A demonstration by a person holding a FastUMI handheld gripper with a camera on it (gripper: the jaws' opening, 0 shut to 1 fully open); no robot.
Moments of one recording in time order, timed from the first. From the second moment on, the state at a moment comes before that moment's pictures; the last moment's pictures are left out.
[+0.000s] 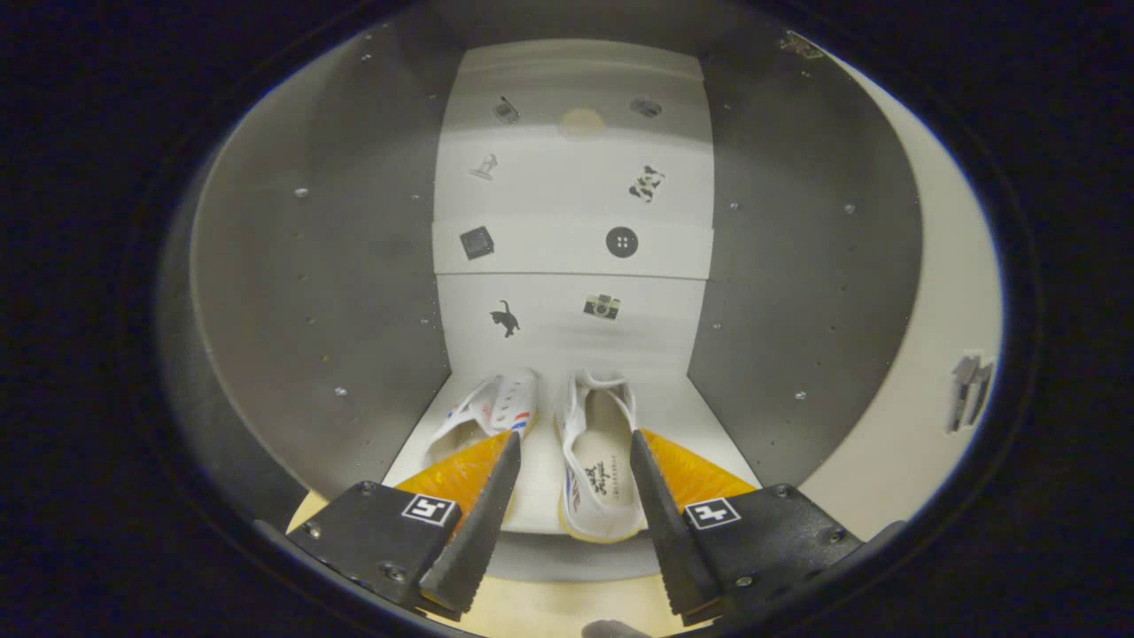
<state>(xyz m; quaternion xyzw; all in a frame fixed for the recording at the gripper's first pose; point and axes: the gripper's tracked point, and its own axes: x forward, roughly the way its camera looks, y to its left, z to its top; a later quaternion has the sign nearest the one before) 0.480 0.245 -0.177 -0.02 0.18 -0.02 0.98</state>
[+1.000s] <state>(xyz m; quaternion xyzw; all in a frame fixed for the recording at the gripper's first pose) 0.090 0.190 -0.065 -0.01 0.03 -0.03 1.00</state>
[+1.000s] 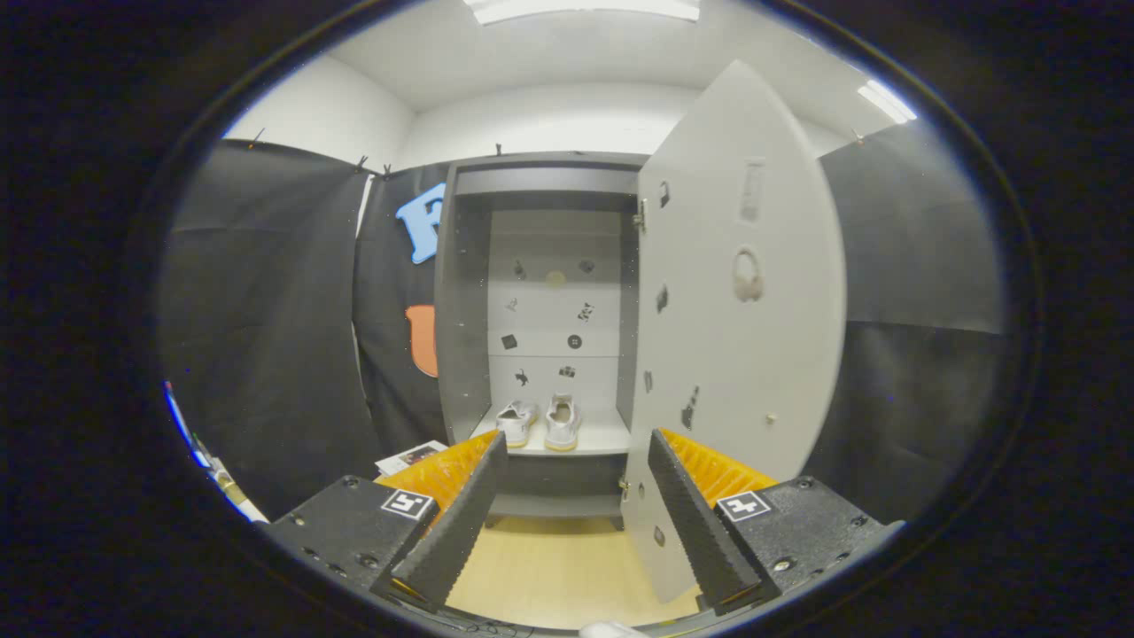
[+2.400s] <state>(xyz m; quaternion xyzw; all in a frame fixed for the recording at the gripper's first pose) 0.139 -0.039 -0.100 0.03 0.05 0.02 1.00</state>
